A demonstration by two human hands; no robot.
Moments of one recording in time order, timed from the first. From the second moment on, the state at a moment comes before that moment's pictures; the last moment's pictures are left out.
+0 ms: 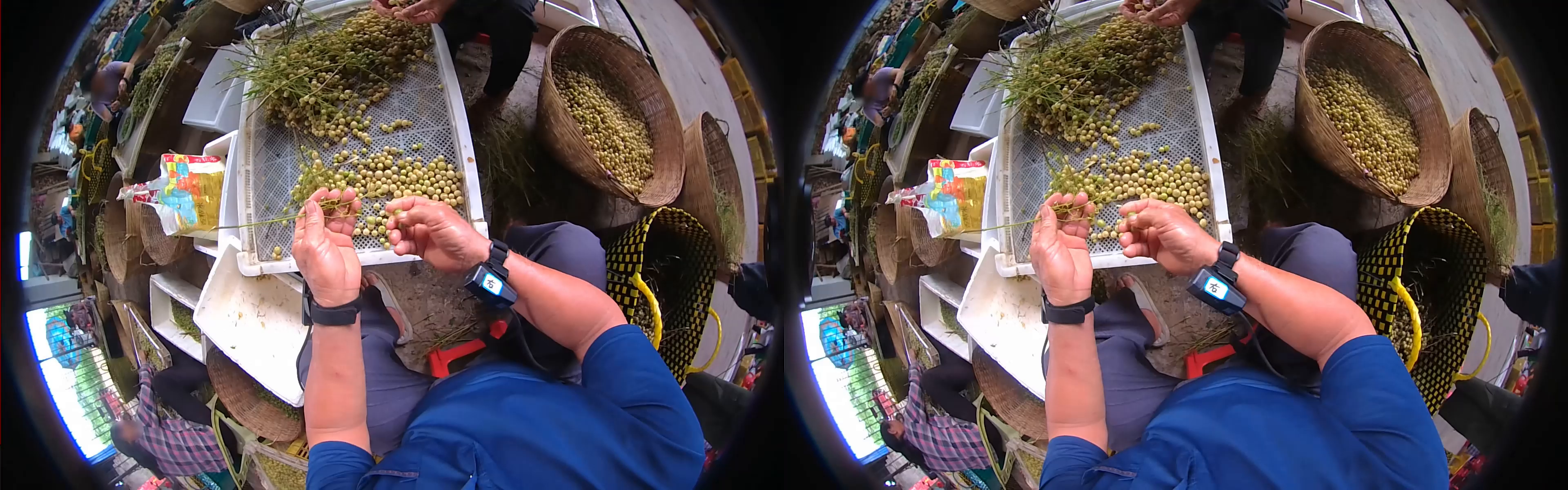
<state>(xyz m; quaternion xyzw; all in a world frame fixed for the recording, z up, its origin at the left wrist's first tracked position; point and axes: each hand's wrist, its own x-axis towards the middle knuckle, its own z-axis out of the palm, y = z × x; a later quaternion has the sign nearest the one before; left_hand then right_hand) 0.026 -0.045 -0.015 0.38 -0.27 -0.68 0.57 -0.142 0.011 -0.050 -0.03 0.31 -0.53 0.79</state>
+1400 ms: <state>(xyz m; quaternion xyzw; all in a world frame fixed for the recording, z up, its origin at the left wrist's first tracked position) 0.037 -0.046 -0.021 0.33 -0.20 -0.79 0.48 -0.148 0.008 -0.039 -0.08 0.34 -0.53 0.77</state>
